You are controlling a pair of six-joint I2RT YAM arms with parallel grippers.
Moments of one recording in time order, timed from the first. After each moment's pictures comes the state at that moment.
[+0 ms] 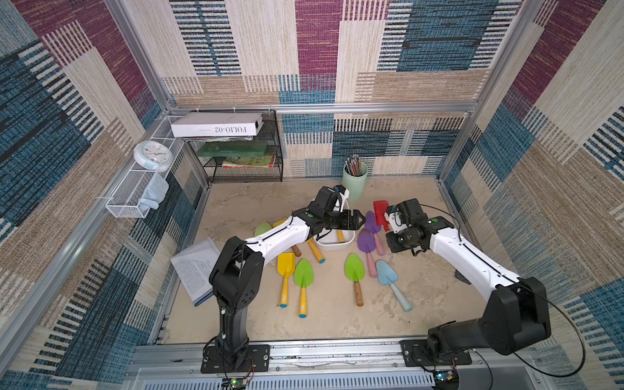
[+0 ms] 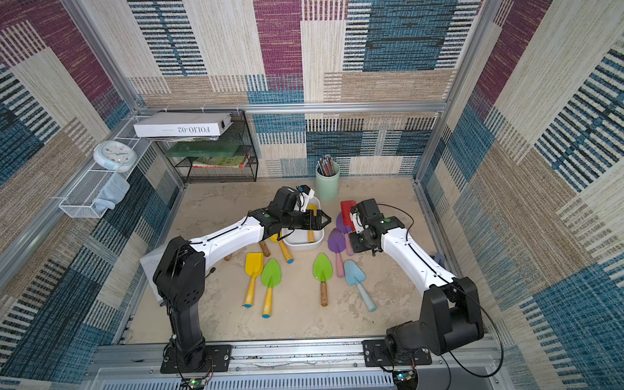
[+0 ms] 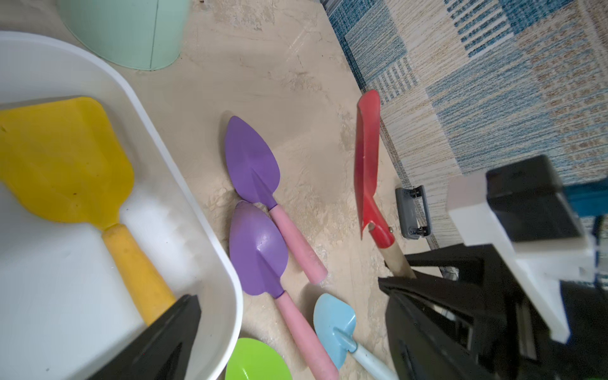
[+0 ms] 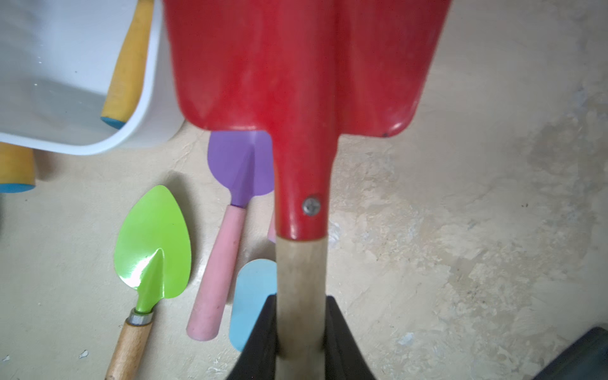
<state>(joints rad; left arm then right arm) -0.66 1.93 1.51 -0.19 0.36 -0.53 0.33 1.41 1.09 -0.79 0.00 -0.01</state>
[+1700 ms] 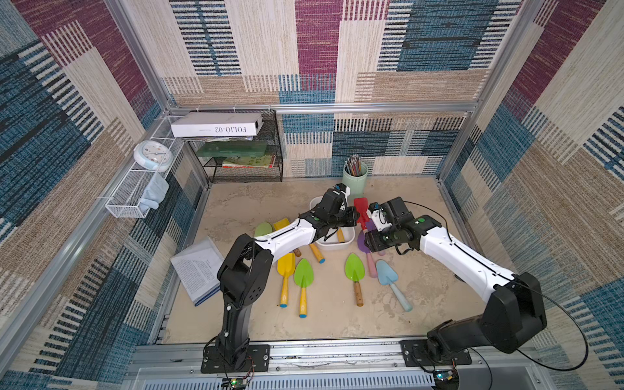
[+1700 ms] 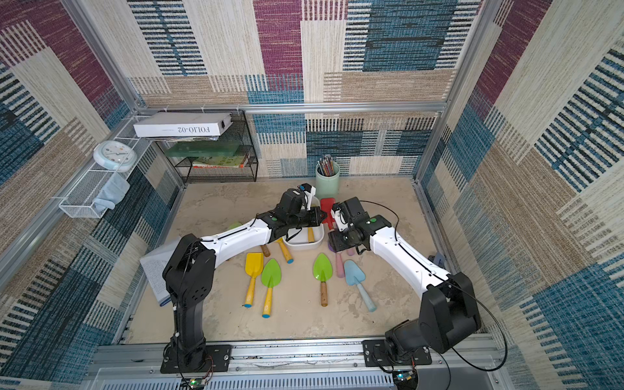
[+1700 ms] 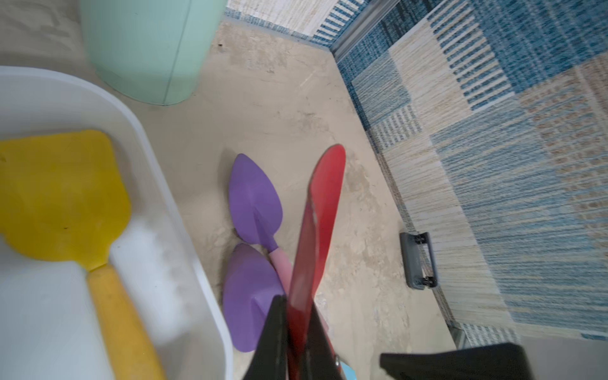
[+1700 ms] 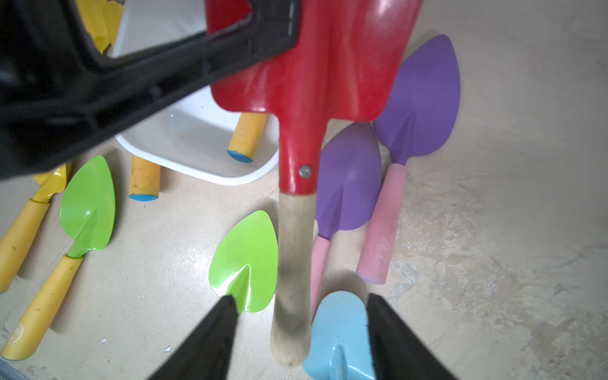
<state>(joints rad) -0.68 1.98 1.51 -0.07 0.21 -0.62 0.46 1.43 1.14 -0.74 -0.06 0.07</state>
